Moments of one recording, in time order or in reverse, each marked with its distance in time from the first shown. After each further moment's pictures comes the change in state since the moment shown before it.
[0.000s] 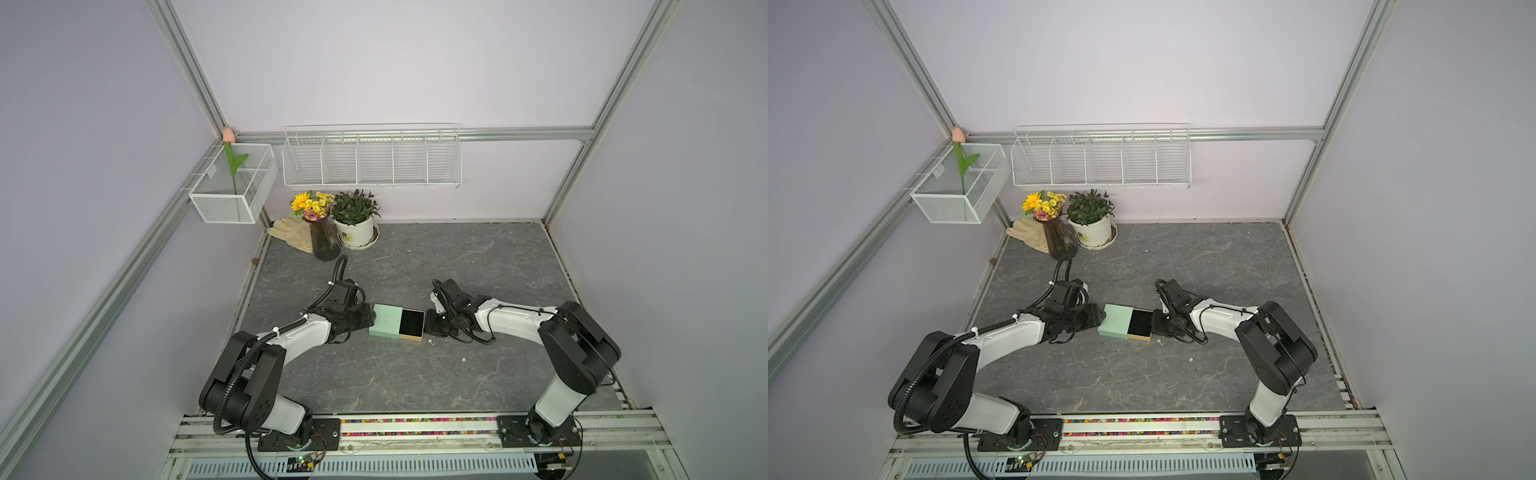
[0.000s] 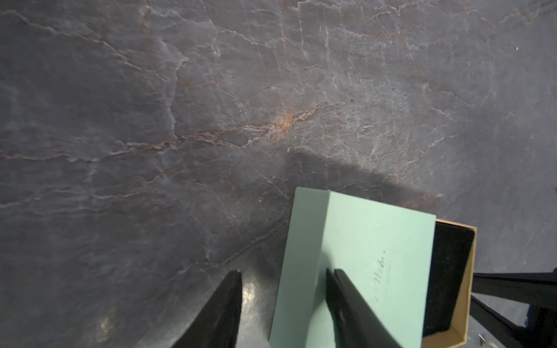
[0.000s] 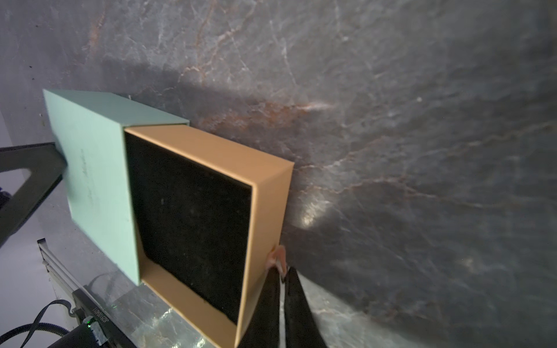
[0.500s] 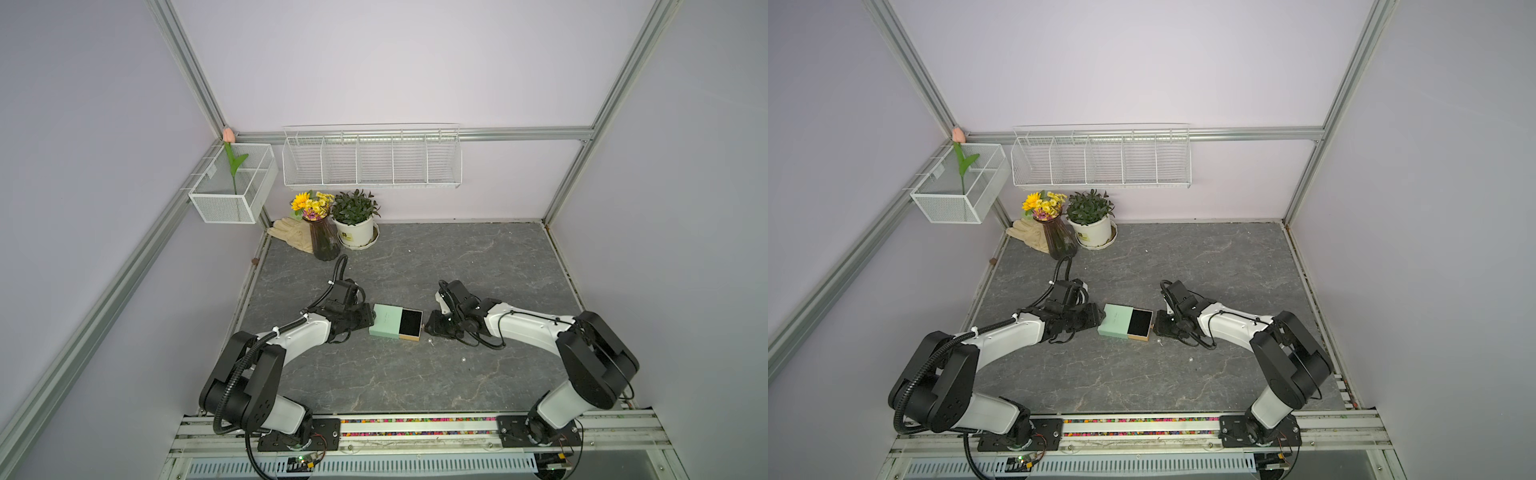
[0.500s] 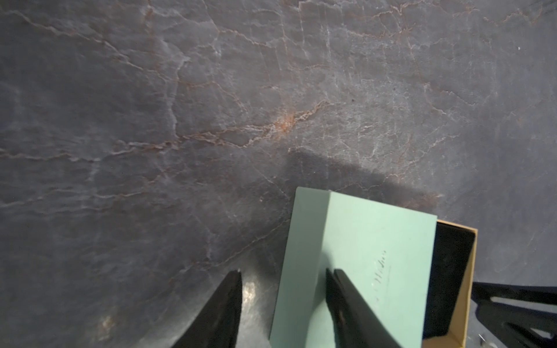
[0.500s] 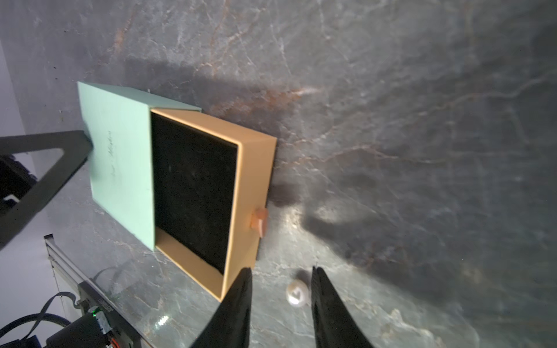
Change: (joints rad) left arm 0.000 0.000 0.008 -0.014 -0.002 -0.001; right arm 0.000 -0.122 -0.062 -0.039 0.034 -0.011
